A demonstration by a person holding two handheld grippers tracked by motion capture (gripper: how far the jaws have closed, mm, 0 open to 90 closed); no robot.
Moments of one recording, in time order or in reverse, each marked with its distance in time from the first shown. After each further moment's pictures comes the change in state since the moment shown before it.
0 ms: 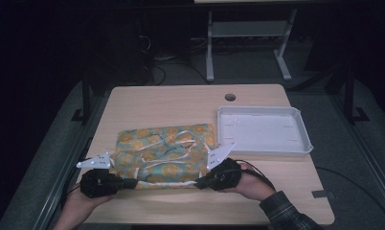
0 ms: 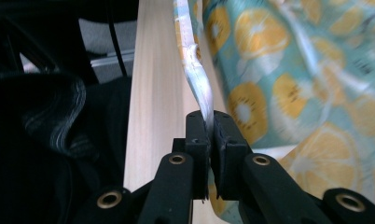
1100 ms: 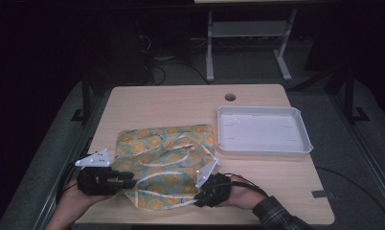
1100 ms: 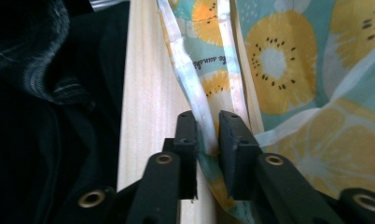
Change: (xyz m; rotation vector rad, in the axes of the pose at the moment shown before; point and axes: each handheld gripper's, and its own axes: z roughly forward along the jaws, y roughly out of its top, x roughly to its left) left arm 0.001 0.026 -0.011 0.007 0.070 0.081; right arm 0.007 -0.020 0.047 0.202 0.051 -0.010
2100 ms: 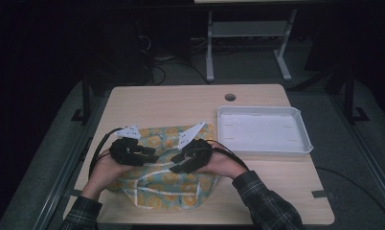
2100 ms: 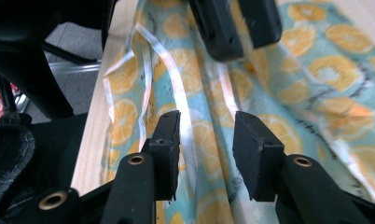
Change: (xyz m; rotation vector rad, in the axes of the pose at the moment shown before) left arm 0.042 0.052 0.062 0.043 0.015 0.032; right arm -0.055 0.082 -0.021 -0.197 -0.057 -0.039
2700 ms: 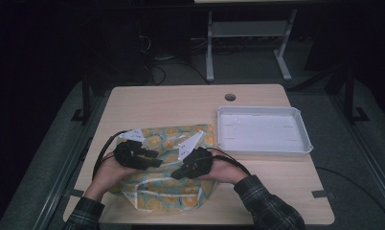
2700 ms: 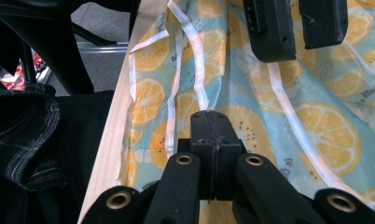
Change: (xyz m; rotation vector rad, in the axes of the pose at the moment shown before) left arm -0.005 -0.004 0.016 0.026 -0.040 -0.004; right arm 0.016 -0.010 0.004 0.024 0.071 -0.083
